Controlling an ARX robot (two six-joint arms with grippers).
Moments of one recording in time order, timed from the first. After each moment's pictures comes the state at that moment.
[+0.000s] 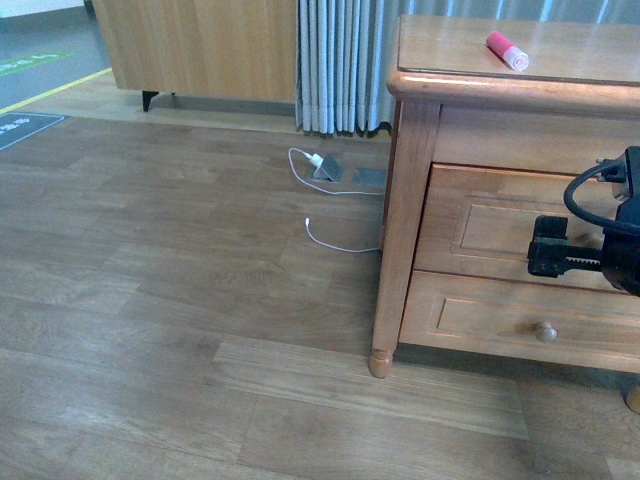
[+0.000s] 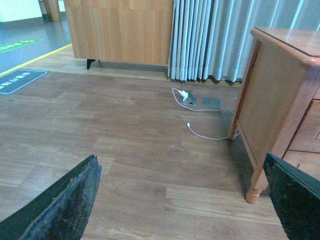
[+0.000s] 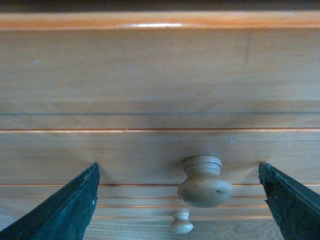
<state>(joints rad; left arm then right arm) 0.00 0.00 0.02 0.00 0.00 0.00 -0.01 2.26 0.98 0.90 0.10 0.06</state>
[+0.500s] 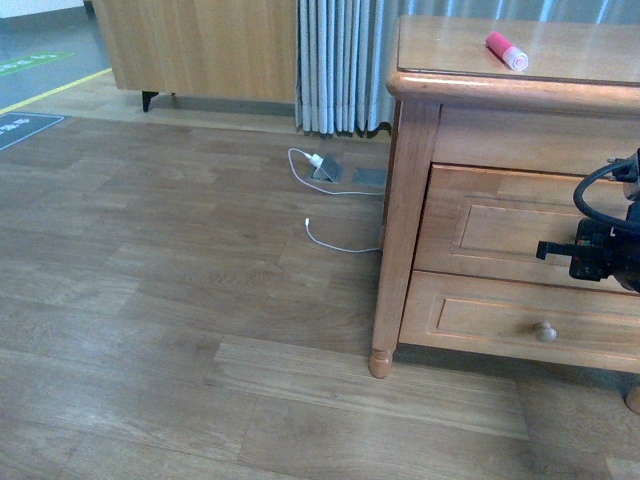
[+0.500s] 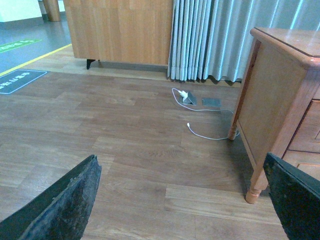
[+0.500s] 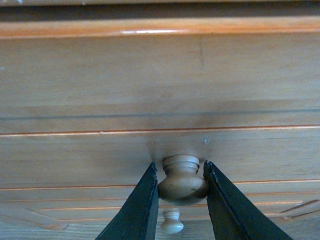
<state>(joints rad) 0.00 0.00 0.02 0.00 0.00 0.00 -0.02 2.26 0.98 0.90 0.11 0.07</state>
